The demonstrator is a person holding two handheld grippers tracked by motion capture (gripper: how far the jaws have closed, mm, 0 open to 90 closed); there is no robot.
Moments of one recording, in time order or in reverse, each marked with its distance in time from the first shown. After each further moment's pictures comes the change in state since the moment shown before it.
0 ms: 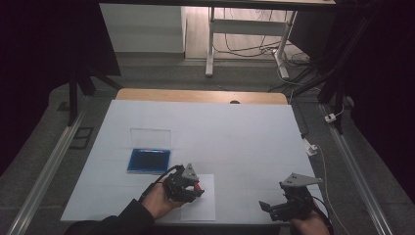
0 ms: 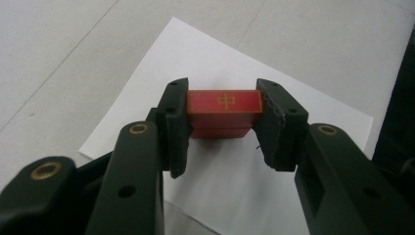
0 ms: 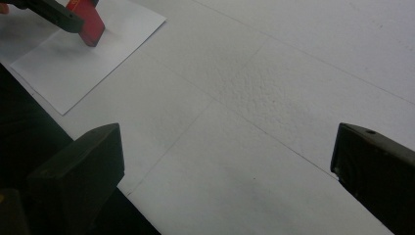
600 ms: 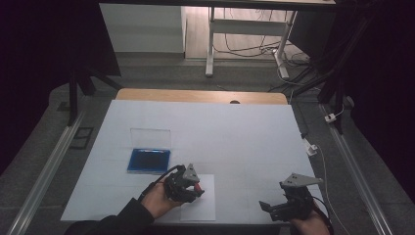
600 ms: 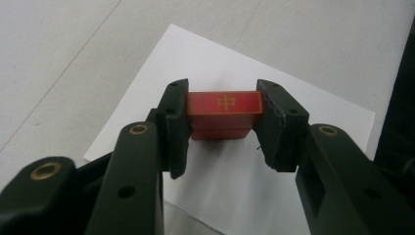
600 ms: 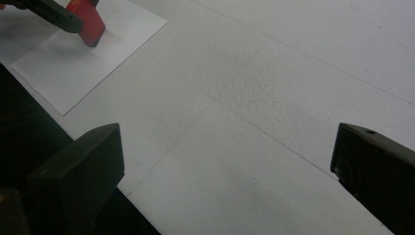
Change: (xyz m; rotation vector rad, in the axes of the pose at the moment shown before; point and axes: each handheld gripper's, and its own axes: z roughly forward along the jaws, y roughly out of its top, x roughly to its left) left arm 0.001 0.003 -0.002 0.014 0.000 0.049; right arm 0.000 0.000 0.000 -0.005 0.001 0.001
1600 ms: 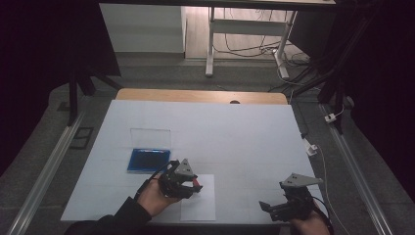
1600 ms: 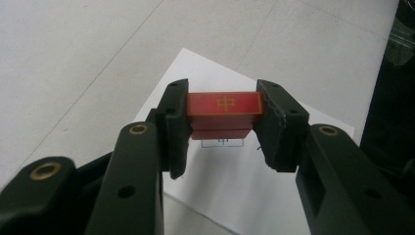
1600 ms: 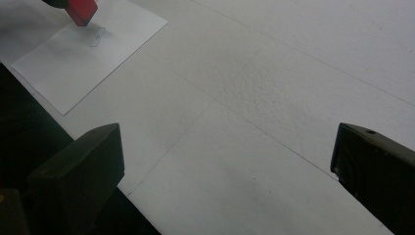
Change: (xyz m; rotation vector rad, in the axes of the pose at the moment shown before) left arm 0.008 -0.001 -0.020 -0.082 -0.012 -0.039; right arm 0.000 0.000 0.000 -0.001 0.001 -0.003
